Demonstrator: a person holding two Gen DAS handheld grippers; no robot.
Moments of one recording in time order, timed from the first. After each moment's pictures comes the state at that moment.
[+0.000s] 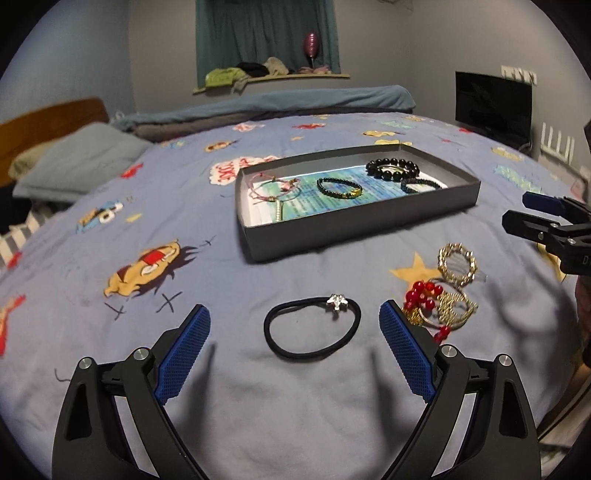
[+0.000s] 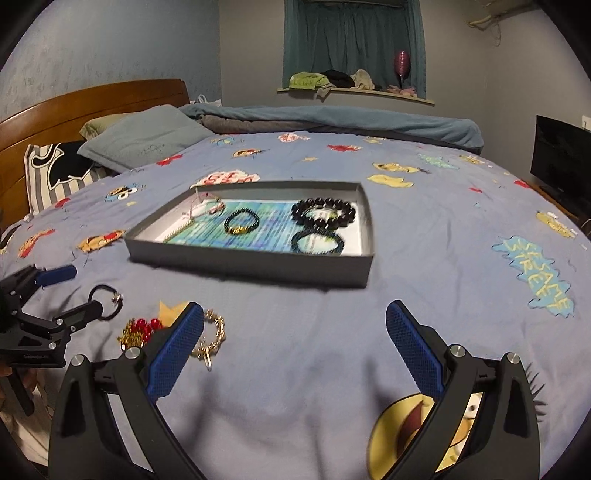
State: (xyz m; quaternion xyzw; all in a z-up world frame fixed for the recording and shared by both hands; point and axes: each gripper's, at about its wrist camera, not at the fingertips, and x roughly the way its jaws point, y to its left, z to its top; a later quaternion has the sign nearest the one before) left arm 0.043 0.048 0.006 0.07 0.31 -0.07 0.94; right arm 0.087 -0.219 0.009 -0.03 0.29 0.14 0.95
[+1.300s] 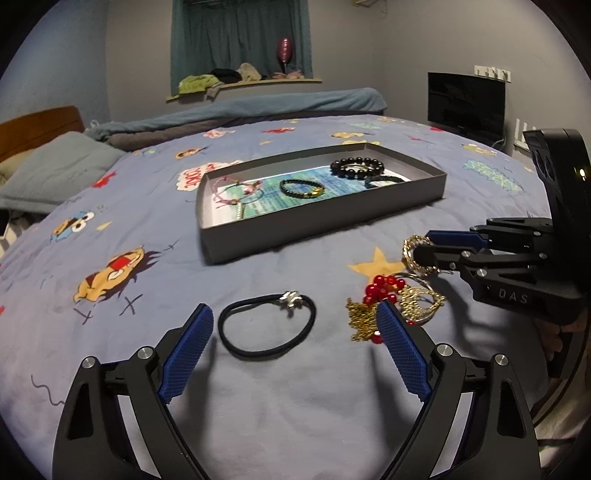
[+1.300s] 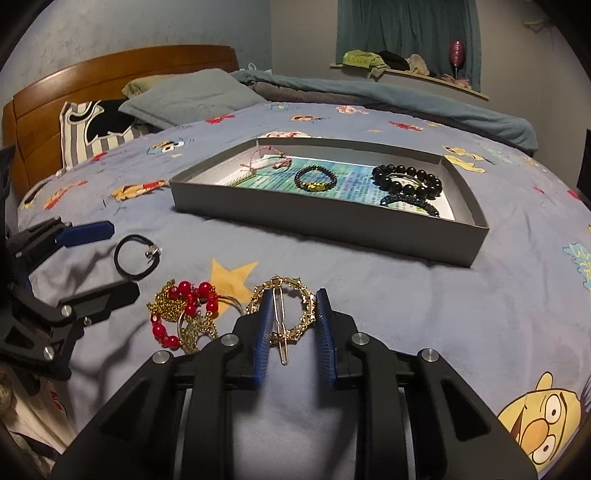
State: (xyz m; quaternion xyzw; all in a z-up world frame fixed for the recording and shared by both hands) left arm 0.037 0.031 0.002 0.07 0.30 -0.13 0.94; right arm 0.094 -0.172 -0.020 -0.06 0.32 0.23 0.92
